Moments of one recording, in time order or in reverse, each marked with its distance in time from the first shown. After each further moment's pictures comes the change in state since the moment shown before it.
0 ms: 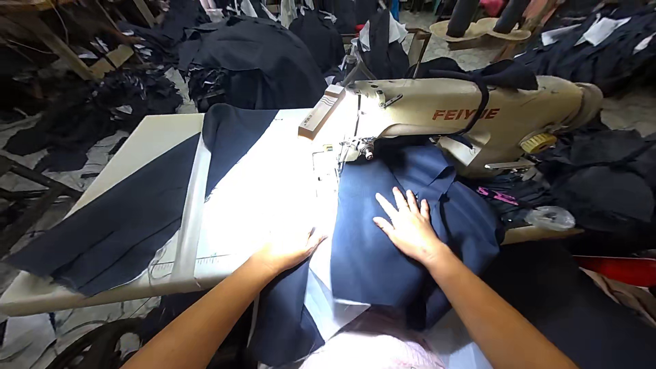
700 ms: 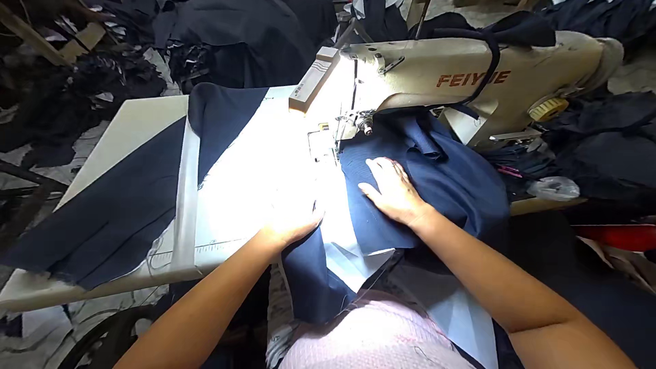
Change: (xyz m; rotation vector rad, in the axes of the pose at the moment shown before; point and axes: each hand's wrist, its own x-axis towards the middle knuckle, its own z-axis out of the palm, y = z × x) left_hand 0.020 0.000 0.004 0.155 0.093 -0.020; right_hand 0.032 -0.016 0.010 0.119 0.302 -0.270
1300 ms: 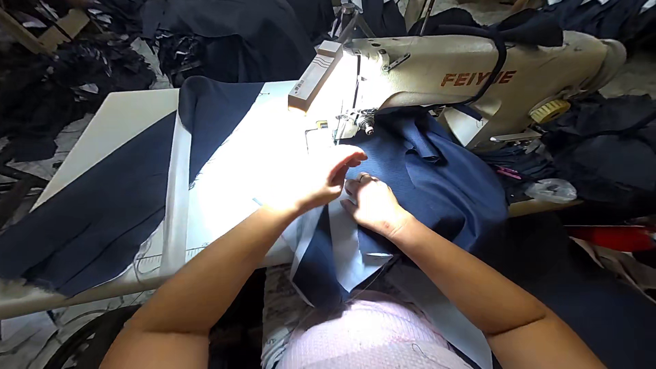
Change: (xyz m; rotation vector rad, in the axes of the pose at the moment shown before) left_hand 0.063 0.026 -0.044 -0.451 0.280 0.541; right_hand 0.008 -0.057 -0.008 0.042 -0.191 0.051
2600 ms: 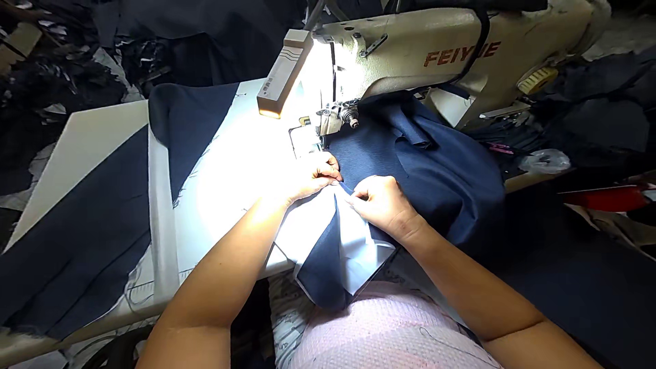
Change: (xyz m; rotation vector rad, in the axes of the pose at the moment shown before) left_hand -0.007 -0.081 0.022 -0.190 -0.261 0.066; right_hand -0.027 0.005 0.003 0.208 0.302 0.041
